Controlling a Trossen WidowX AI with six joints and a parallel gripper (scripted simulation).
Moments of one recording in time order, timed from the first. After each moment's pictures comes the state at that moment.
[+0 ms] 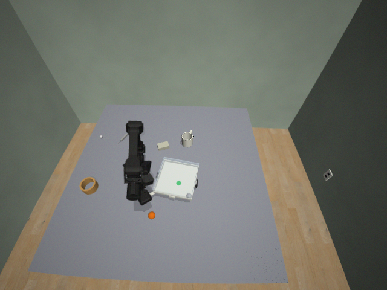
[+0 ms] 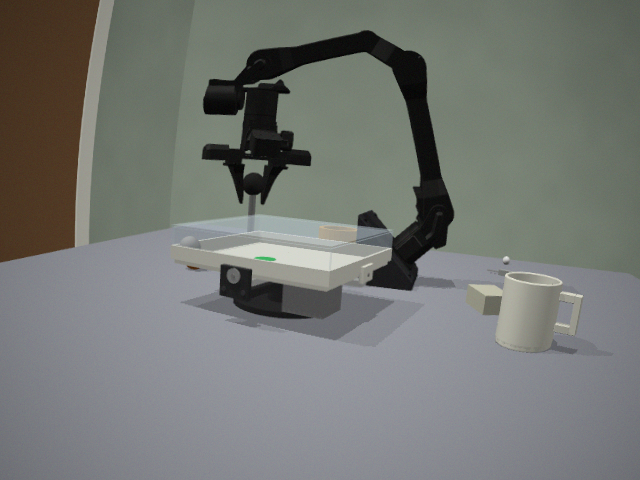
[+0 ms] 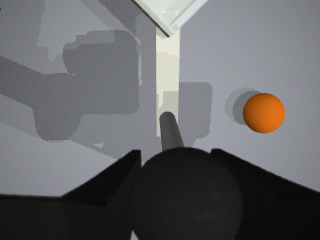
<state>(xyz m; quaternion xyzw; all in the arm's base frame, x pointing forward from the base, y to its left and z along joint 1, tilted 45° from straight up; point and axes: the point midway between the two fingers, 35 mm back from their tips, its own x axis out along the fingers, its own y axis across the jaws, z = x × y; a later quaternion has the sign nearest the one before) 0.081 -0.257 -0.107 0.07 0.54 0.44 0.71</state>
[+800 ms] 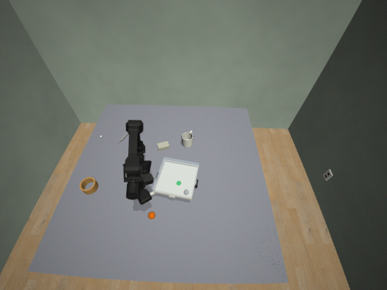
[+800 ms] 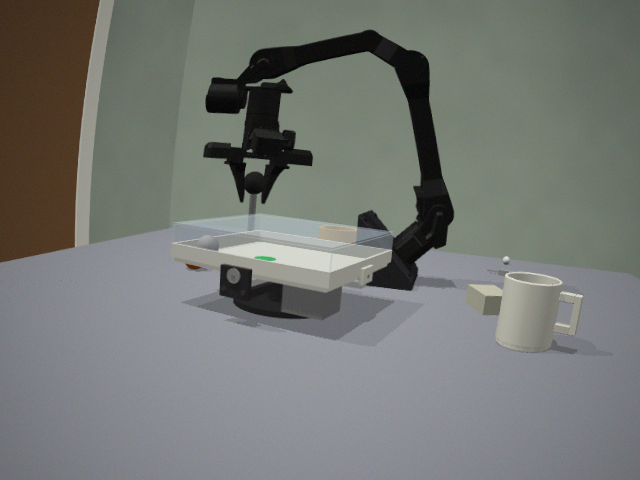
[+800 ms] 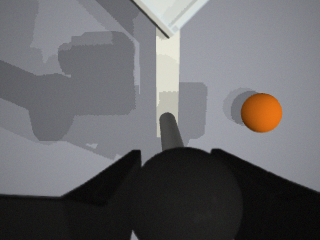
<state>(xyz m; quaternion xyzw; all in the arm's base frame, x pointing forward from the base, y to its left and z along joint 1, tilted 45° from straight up) 0.081 -0.257 -0.104 0.07 0.54 0.43 0.72</state>
